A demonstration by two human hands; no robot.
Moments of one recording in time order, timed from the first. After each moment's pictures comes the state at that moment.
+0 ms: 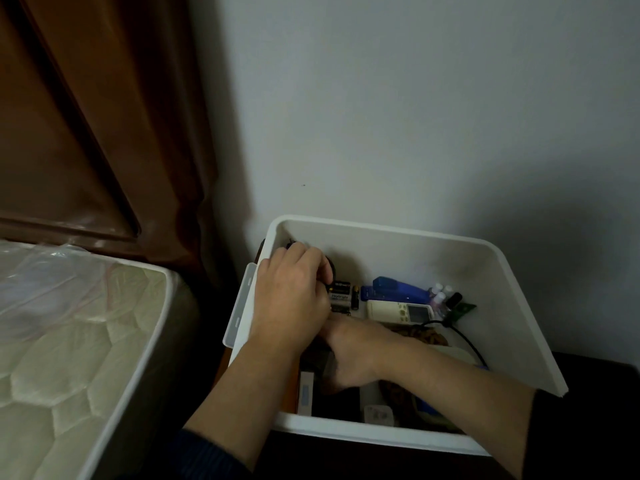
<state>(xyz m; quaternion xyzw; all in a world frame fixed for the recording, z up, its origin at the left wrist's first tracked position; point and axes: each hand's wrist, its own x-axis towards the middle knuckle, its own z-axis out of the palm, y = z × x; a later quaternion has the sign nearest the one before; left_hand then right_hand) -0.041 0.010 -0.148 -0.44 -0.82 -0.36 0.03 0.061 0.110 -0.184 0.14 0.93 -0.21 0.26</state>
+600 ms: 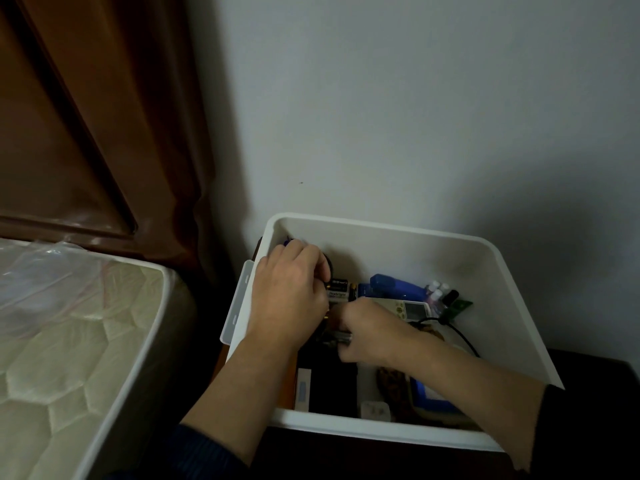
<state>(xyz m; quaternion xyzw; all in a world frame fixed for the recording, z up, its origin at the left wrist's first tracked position) -0.041 0.009 -0.147 -0.46 -0.81 -0.38 0.03 0.072 0.133 -0.194 0.19 0.94 -0.21 0.17</state>
